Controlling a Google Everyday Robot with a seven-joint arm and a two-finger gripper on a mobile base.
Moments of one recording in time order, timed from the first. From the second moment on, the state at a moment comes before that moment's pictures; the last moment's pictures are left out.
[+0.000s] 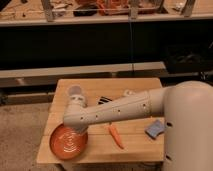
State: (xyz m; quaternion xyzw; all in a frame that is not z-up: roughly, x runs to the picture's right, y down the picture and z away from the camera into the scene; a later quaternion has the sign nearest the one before) arm -0.138 0.232 0.769 -0.25 -0.16 -0.37 0.88
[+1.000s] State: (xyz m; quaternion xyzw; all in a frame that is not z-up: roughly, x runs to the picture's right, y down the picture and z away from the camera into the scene) arm -0.147 0.227 0.781 -0.23 -0.18 -0.39 0.87
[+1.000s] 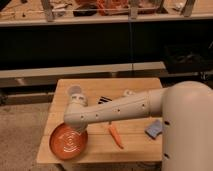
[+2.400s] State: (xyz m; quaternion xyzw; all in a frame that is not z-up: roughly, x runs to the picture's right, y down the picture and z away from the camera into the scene) arm -0.154 0.223 0.787 -0.21 -0.21 -0.42 0.85
